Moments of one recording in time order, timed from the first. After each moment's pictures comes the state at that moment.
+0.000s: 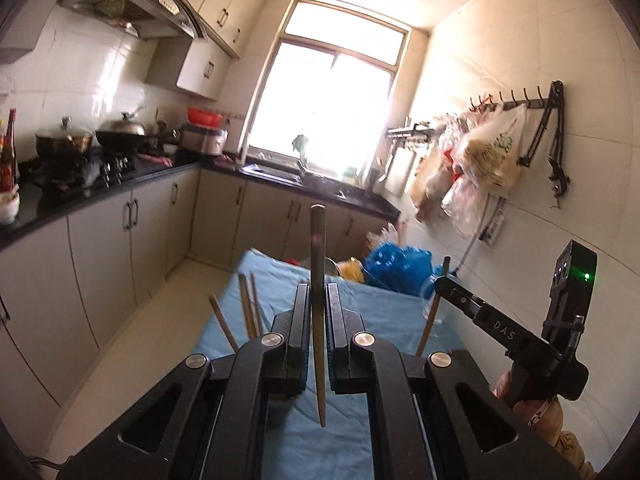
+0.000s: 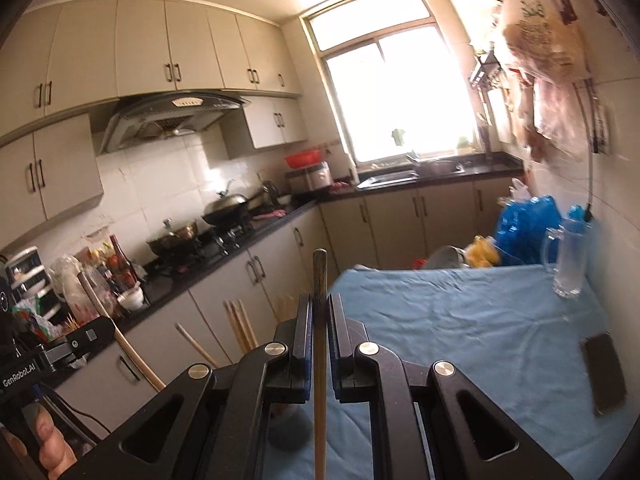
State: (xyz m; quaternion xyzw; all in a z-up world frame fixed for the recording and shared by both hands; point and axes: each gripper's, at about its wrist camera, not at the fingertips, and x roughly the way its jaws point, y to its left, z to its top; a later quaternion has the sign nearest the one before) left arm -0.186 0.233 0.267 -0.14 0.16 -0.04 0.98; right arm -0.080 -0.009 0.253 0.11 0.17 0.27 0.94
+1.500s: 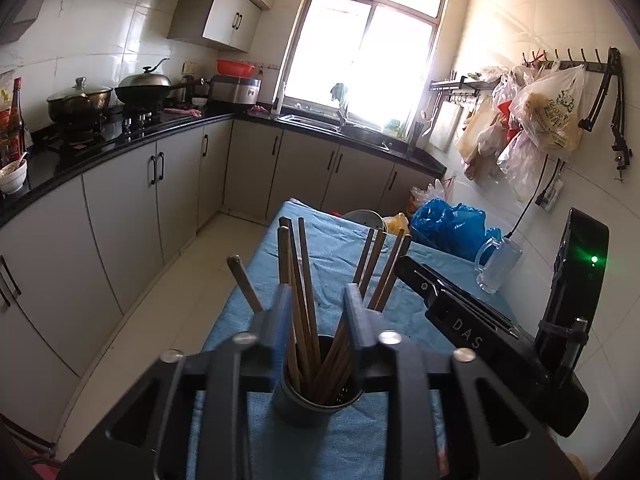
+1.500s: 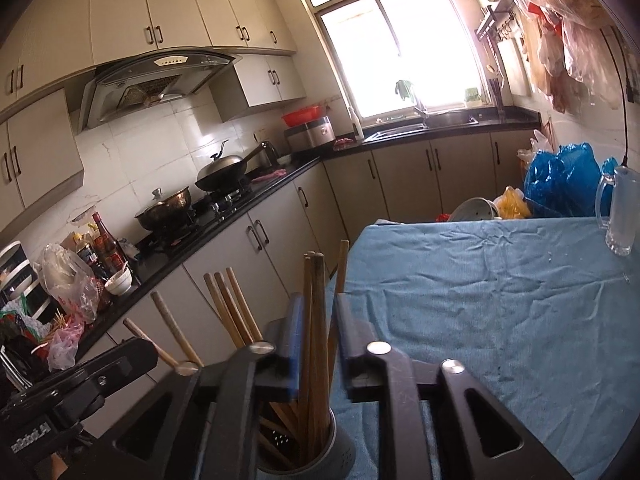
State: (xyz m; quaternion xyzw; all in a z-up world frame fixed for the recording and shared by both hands) left arm -0.108 0.246 0.197 -0.14 0.26 0.02 0.96; right arm -0.008 0.074 0.176 0.12 0.25 0.27 0.92
